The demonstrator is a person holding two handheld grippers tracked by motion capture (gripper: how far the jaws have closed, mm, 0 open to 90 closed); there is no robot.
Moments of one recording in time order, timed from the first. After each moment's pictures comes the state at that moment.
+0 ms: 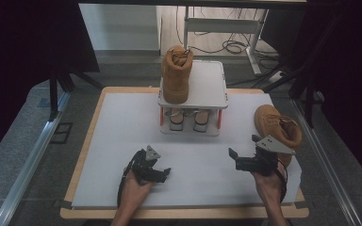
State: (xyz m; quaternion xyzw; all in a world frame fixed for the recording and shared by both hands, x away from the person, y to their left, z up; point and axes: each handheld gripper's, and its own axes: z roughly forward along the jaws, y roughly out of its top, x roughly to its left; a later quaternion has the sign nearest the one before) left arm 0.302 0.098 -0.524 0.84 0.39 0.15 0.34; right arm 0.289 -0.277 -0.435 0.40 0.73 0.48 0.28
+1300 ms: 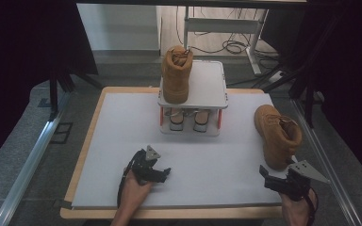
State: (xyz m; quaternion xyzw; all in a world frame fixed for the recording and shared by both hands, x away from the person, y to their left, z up) left arm 0.302 0.098 -0.524 0.84 0.39 0.15 0.34; right arm 0.236 -0.358 -0.468 0.50 0.68 0.43 0.32
